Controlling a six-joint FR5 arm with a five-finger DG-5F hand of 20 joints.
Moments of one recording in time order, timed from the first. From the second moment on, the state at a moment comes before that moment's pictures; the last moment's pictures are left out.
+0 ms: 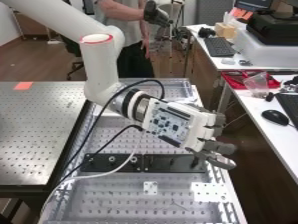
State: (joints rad) arm 1.52 -2.23 -1.43 -2.61 -1.02 0.21
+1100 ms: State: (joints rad) arm 1.55 -2.06 -1.48 -2.67 -1.08 0.02
